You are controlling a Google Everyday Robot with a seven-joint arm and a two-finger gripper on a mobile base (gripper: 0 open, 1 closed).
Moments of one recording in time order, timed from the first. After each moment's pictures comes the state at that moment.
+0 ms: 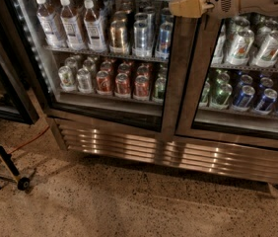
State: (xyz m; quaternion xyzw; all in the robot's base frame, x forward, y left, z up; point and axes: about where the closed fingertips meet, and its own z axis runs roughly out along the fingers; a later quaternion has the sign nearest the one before) arm 0.695 -0.111 1.020 -0.45 0.67 0.29 0.51
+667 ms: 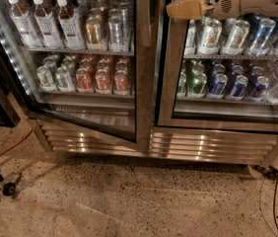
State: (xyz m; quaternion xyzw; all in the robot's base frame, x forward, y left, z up) arm 0.689 -0.111 1.023 -0.45 0.67 0.29 0.51
